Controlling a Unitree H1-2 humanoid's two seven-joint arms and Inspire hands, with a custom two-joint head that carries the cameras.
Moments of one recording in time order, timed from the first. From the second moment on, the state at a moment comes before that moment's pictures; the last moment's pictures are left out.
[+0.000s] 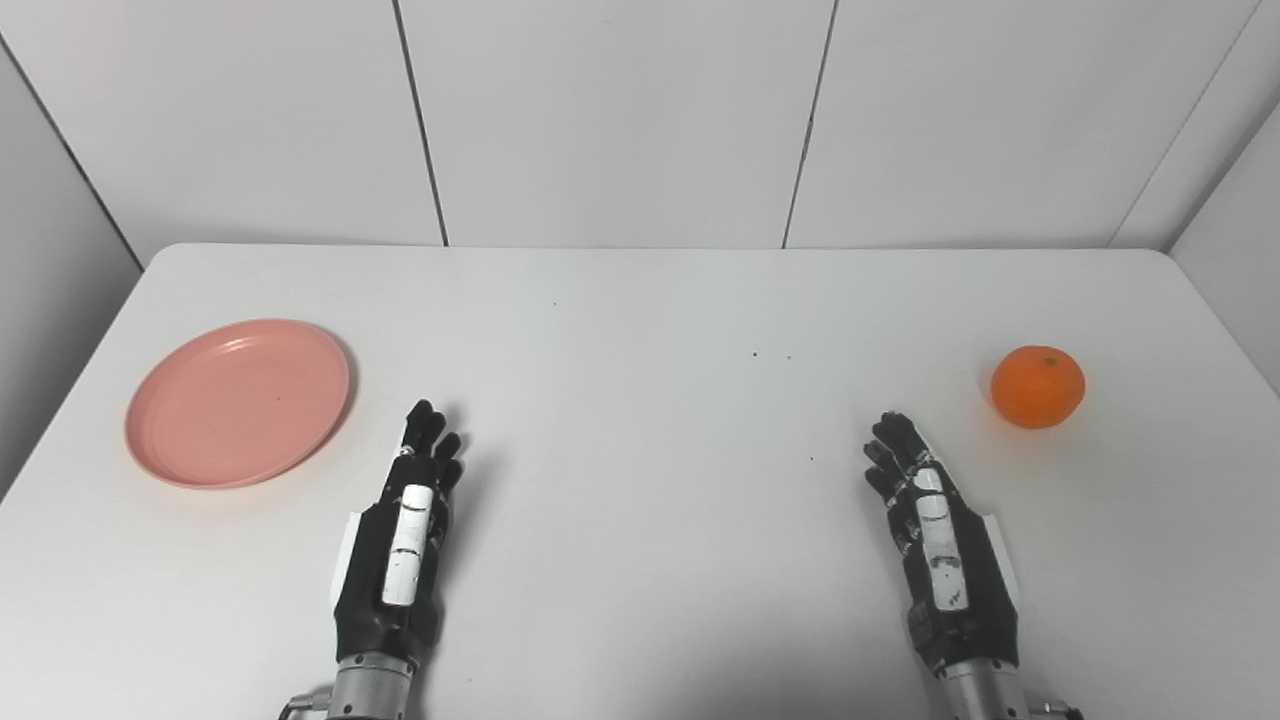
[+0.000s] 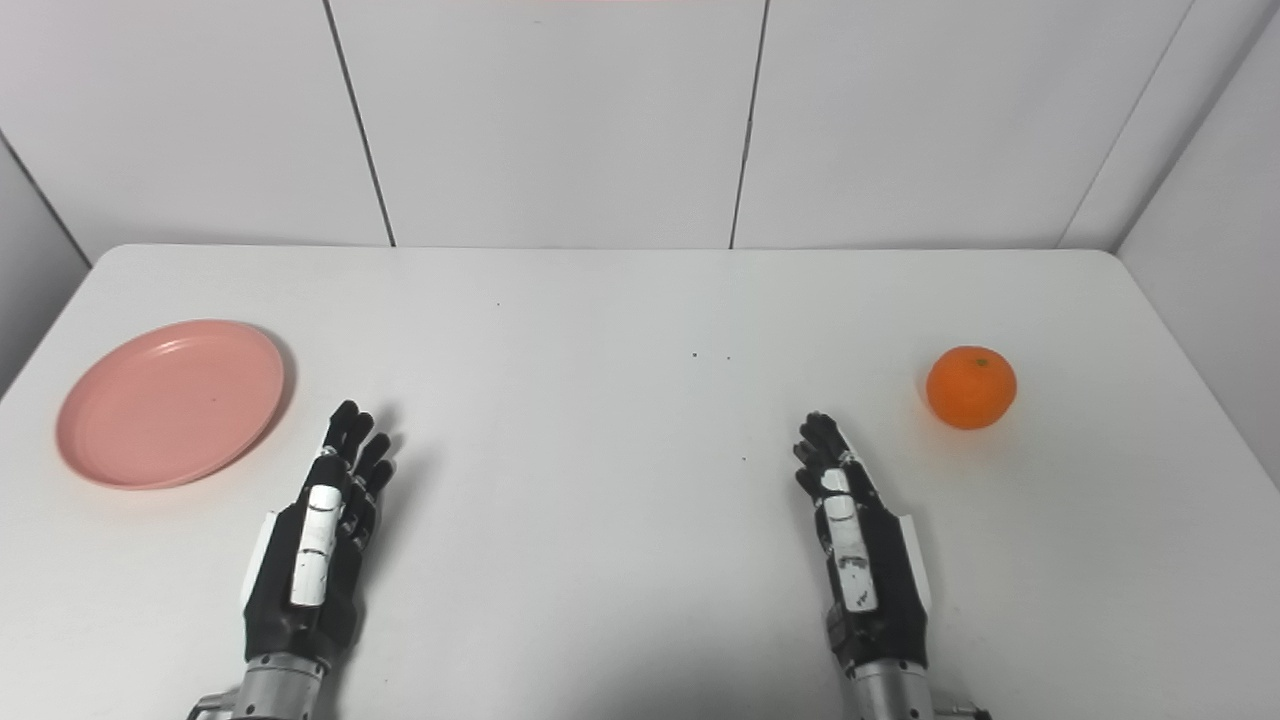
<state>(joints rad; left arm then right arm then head) 0.17 -0.05 0.02 -0.23 -0.15 -0.01 -0.07 0.12 0.03 0.01 -0.18 0.15 0.01 0.05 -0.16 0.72</state>
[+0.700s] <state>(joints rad) 0.17 -0.05 0.02 -0.24 -0.15 0.00 -0.07 0.12 0.04 0.00 -0.18 0.13 0.01 0.05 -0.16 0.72</state>
